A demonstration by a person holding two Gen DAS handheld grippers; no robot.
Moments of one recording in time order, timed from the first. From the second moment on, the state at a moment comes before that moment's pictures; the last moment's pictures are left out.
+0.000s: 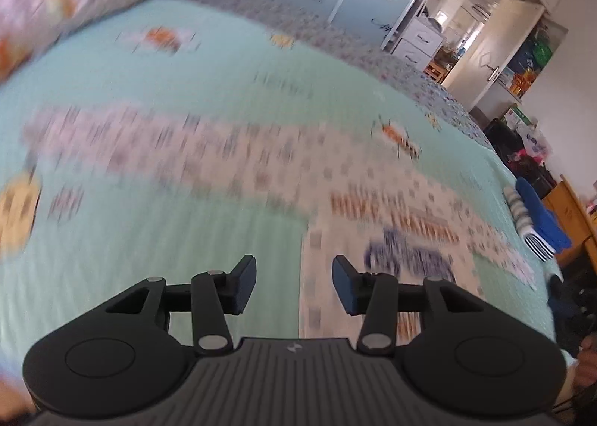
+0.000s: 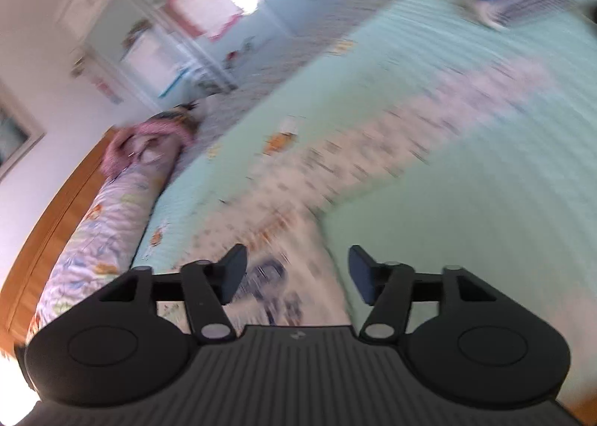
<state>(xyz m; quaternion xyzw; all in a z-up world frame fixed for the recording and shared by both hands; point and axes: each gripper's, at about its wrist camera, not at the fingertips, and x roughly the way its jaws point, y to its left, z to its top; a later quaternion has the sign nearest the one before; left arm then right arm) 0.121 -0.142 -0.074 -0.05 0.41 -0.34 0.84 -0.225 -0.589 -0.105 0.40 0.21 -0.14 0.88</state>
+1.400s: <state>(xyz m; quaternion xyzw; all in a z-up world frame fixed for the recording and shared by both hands) 0.318 -0.375 -0.169 0.19 0.38 -0.54 0.72 0.100 -0.689 -0.188 0.15 0.40 0.06 0.90</state>
